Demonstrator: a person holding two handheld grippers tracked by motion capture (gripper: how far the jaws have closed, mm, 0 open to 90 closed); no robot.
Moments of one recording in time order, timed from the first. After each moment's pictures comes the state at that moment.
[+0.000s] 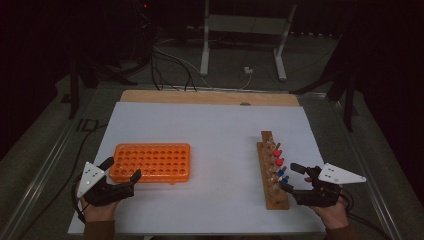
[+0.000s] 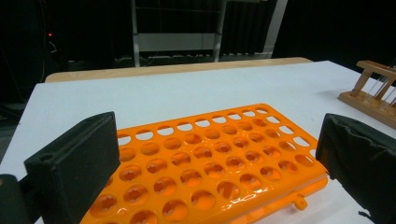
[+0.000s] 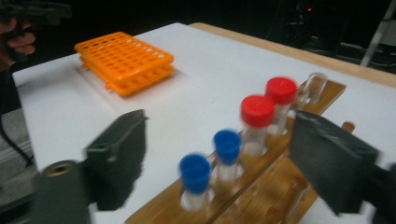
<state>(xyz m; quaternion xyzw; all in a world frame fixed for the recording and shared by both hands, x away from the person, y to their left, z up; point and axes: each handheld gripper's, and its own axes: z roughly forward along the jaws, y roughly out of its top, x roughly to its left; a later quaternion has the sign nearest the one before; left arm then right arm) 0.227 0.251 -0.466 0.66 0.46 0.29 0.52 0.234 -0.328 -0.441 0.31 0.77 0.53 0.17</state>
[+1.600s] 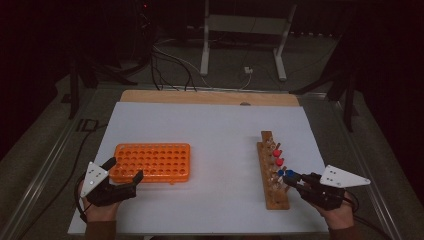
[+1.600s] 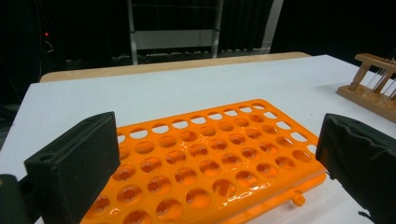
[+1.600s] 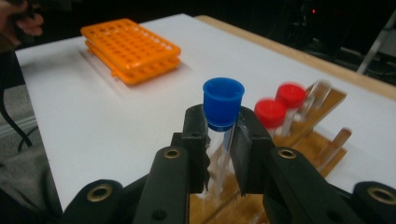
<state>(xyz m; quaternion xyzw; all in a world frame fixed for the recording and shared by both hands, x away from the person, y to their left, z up) 0.227 0.246 -0.467 0.67 0.45 0.29 0.51 0.225 -0.326 -0.424 0.28 0.79 0.51 0.18</state>
